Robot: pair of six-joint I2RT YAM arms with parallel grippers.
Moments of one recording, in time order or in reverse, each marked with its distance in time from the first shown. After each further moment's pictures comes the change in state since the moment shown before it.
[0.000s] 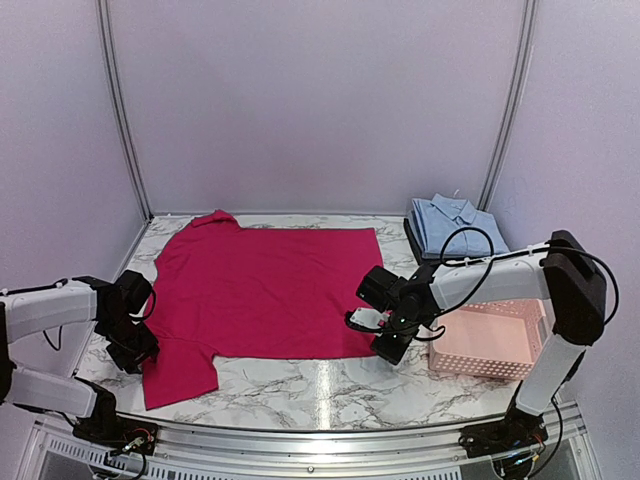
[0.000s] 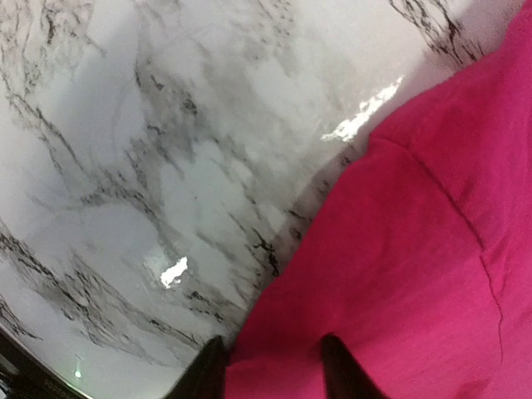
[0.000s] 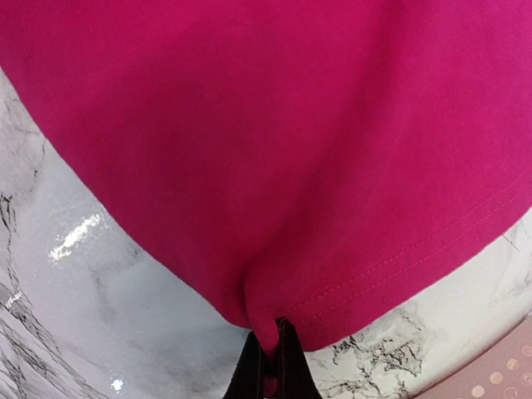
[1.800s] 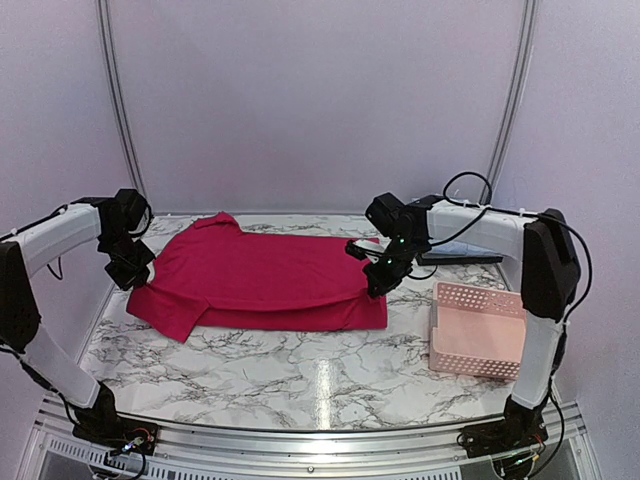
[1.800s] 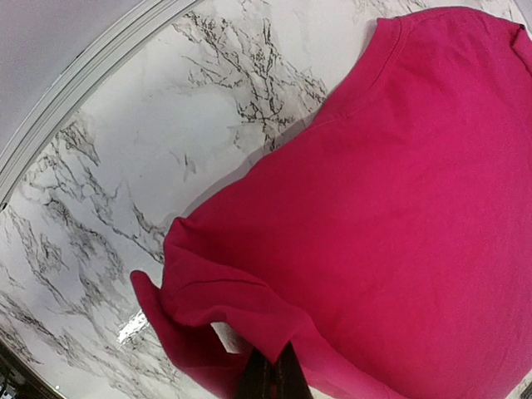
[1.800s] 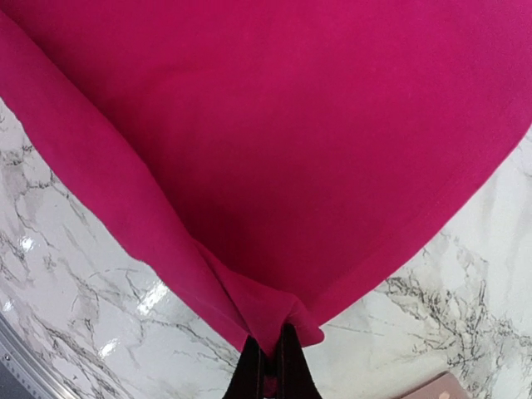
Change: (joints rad) left arm 0.140 0.286 0.634 -0.145 -0.085 0.098; right arm -0.266 0.185 0.508 -0.222 -0.249 0.003
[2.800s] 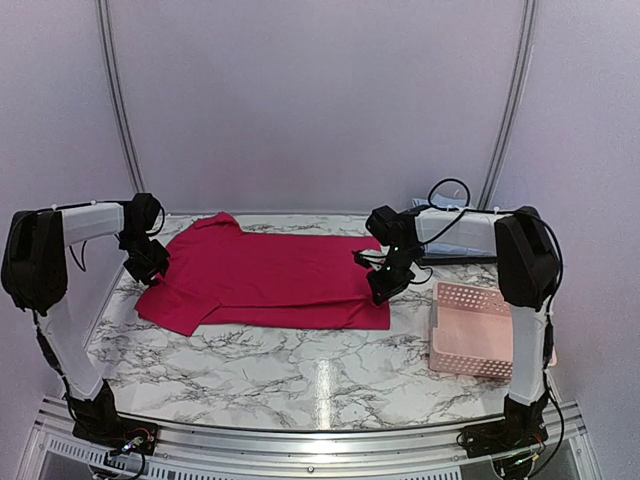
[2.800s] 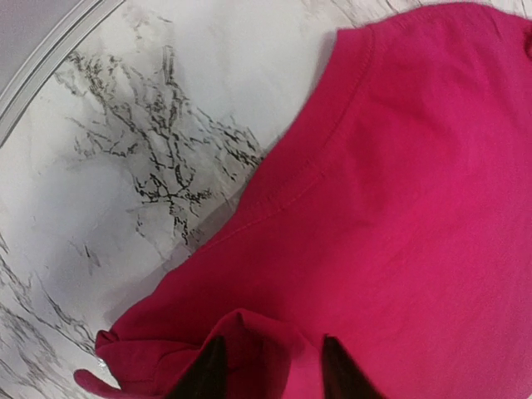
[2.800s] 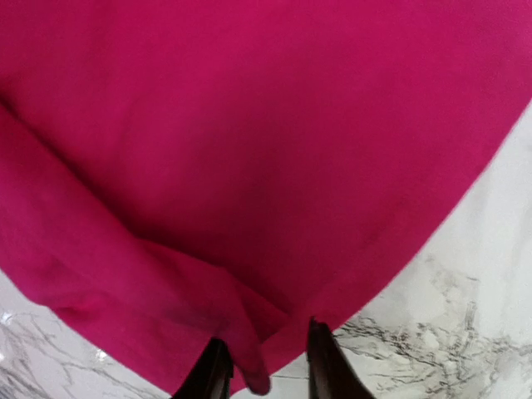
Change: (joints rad) left arm 0.033 0.300 0.111 0.183 0.038 0.059; right arm -0.067 0.175 0.064 0.007 0.090 0.033
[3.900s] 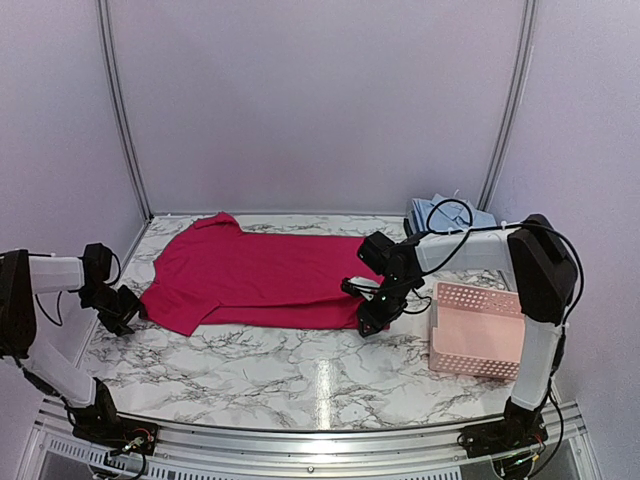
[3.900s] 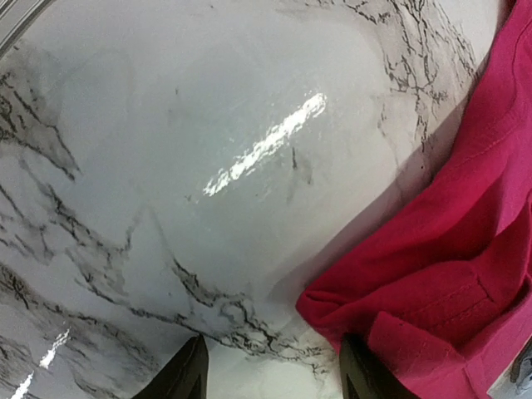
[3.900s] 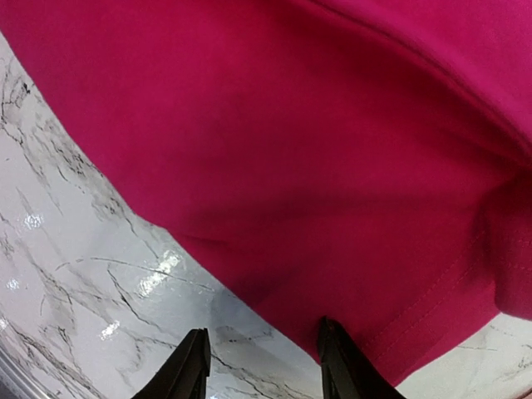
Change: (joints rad) left arm 0.272 -0.359 -0.586 0.264 0.286 0.203; right arm 0.141 -0.153 -0.293 0.164 -0.093 0.037
